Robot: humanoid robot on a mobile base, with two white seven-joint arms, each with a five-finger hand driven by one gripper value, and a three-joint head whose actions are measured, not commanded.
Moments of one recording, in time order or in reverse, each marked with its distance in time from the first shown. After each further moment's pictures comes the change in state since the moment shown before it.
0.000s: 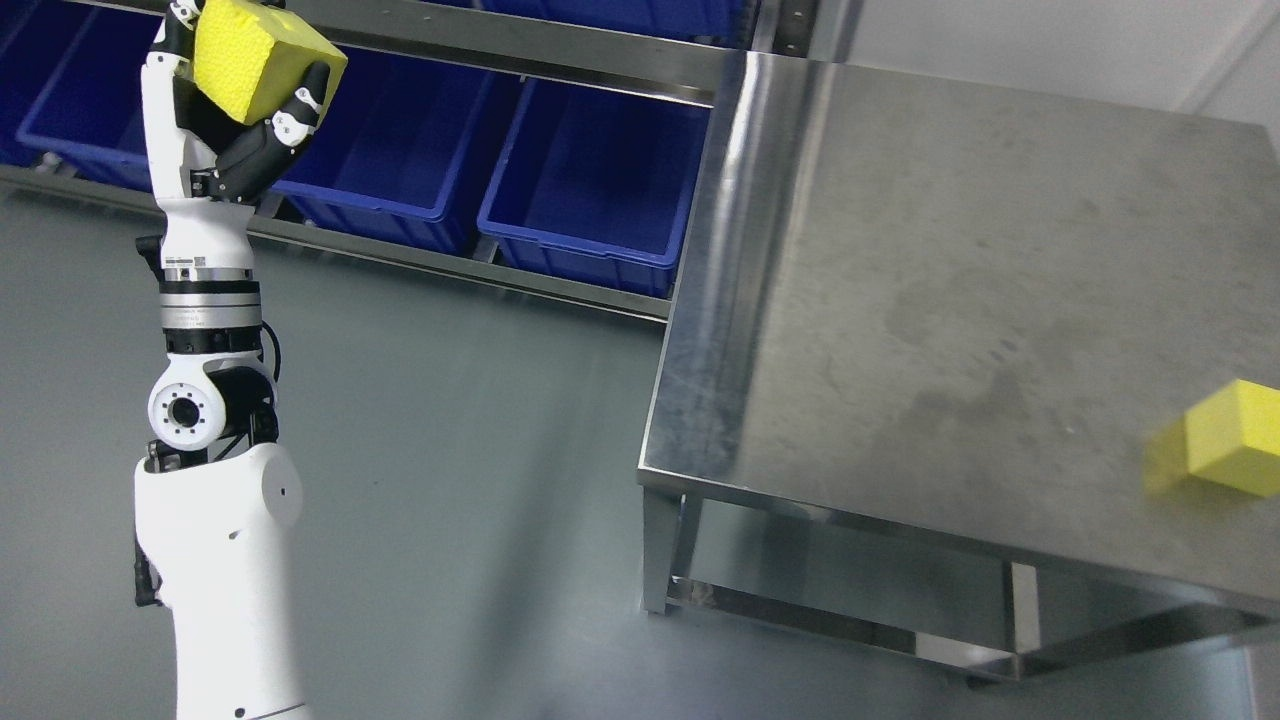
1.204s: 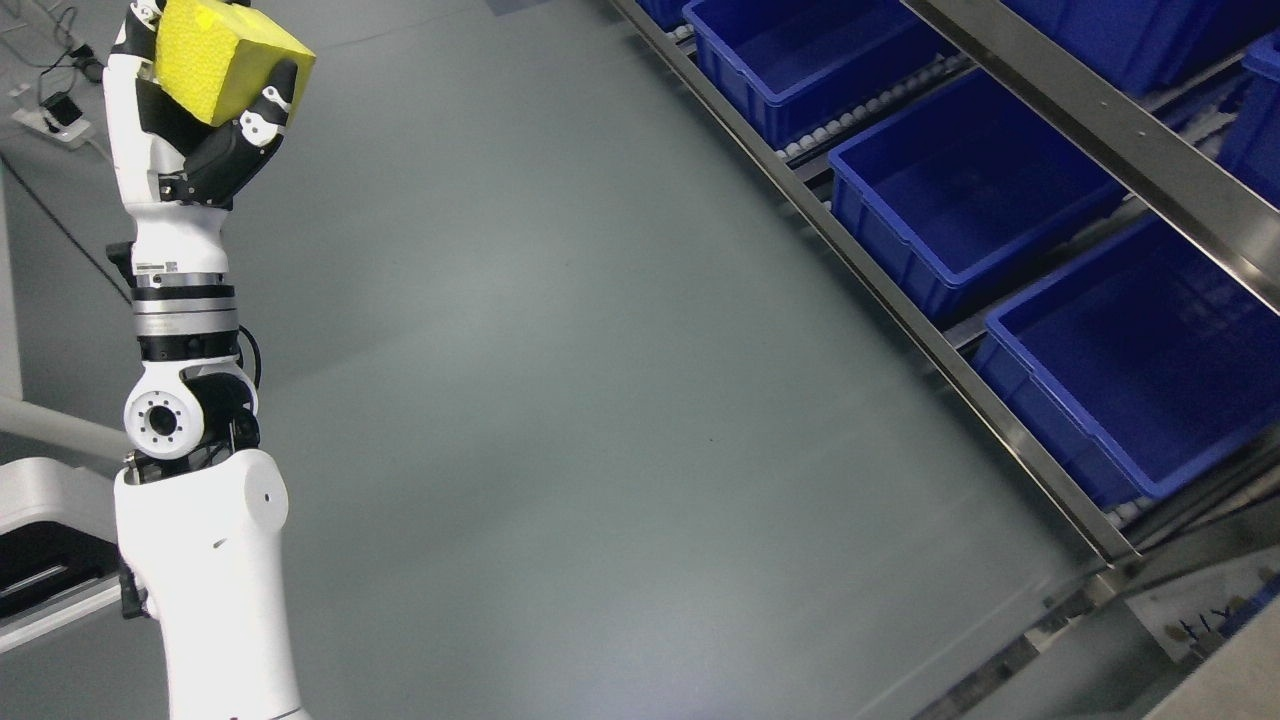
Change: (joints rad) left arm 0.009 -0.002 0.036 -0.041 0.001 0.014 -0.002; right arm 0.000 0.000 0.000 0.000 0.000 0.000 0.000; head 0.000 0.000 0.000
